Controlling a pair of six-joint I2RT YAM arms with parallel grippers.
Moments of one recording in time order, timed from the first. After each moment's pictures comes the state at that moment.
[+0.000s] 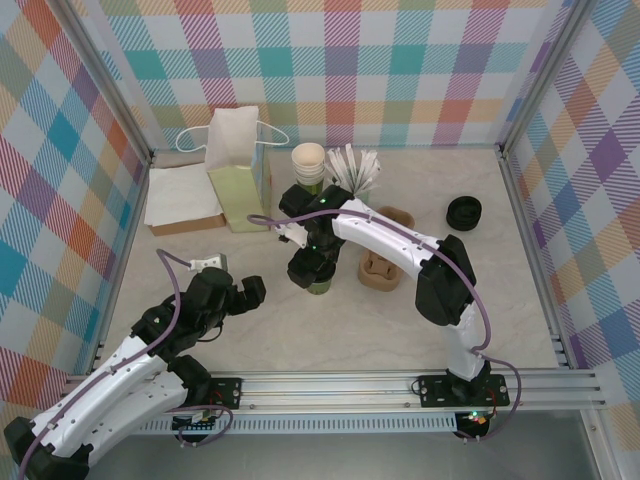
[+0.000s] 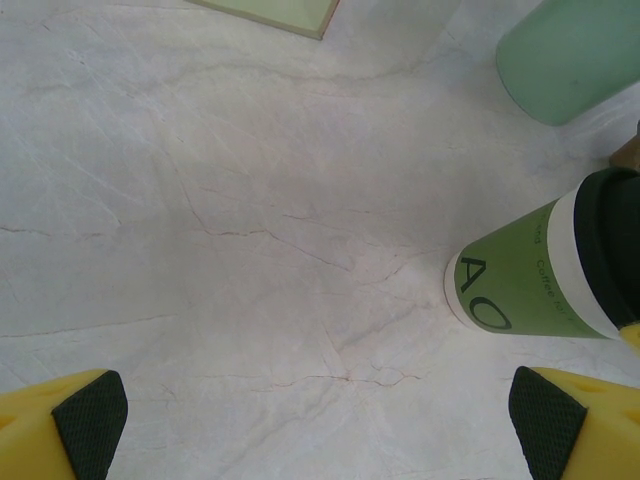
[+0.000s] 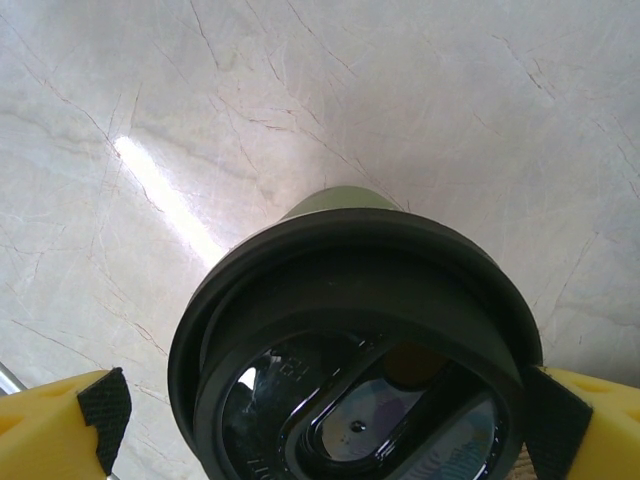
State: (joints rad) left arm -0.67 0.64 0.60 -0.76 -0.28 -0.78; right arm 0.90 2.05 1.92 -1.28 -0.06 -0.11
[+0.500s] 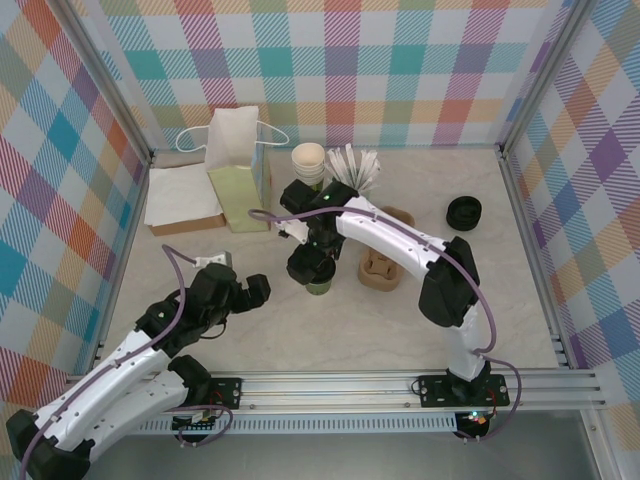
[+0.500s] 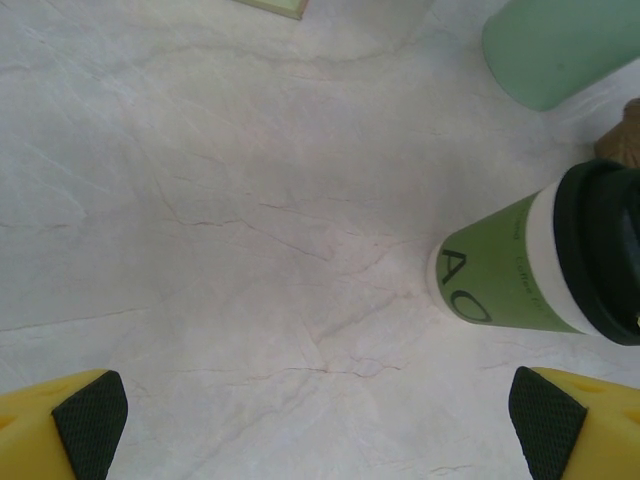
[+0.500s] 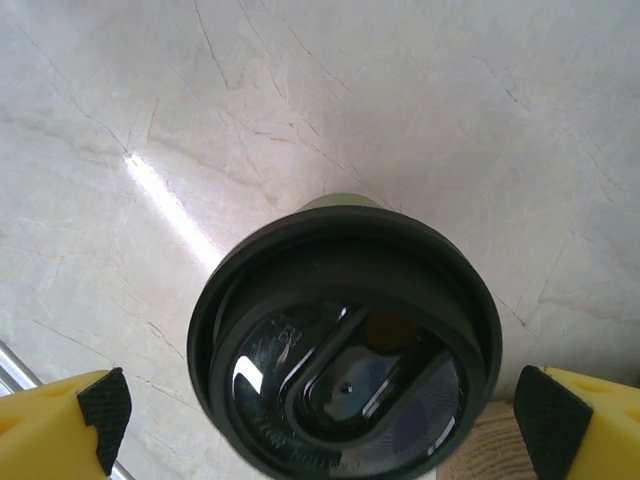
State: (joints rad) left arm -0.66 0.70 0.63 -0.73 -0.22 -0.79; right arm 0.89 2.01 1.94 -1.29 -0.06 -0.10
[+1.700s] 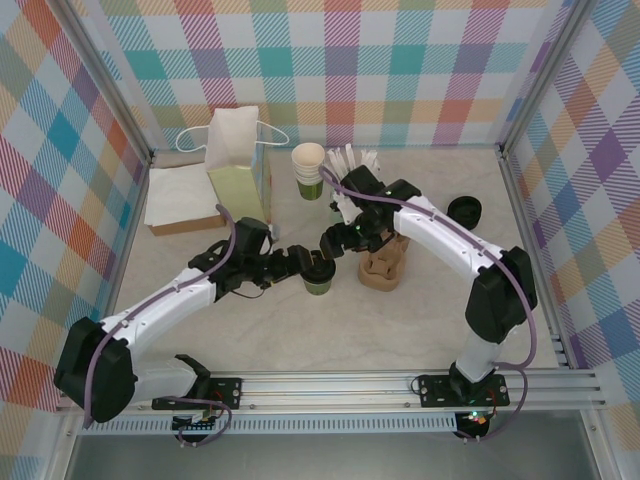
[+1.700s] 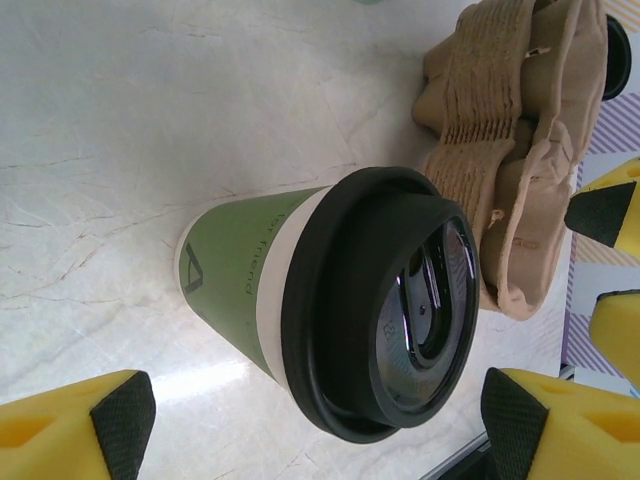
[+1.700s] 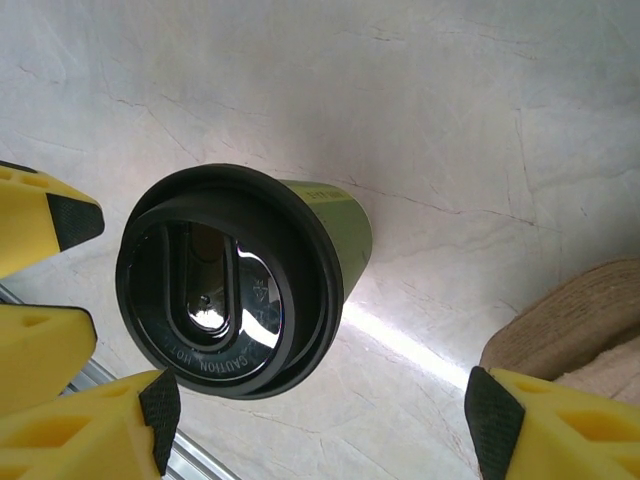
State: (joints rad) left arm -0.56 1.24 0.81 -0.39 0.31 -0.86; right arm 0.65 1.73 1.54 -1.03 -0.30 0.27
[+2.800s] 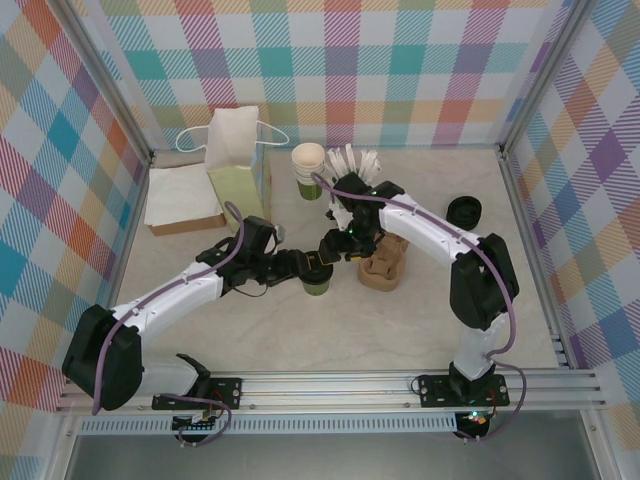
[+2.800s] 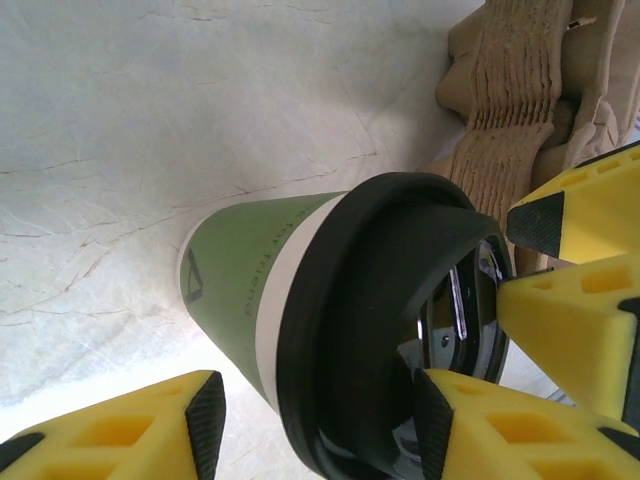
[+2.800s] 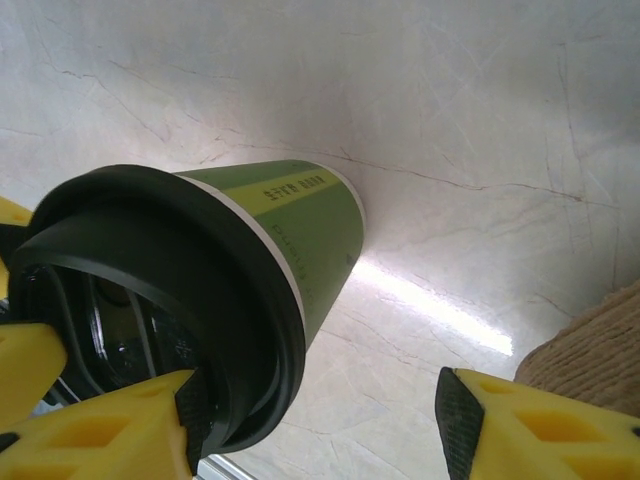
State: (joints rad) left arm -0.56 1.30 0.83 -0.40 0.32 -0.81; right arm 0.65 1.85 1.57 -1.05 -0.34 0.31
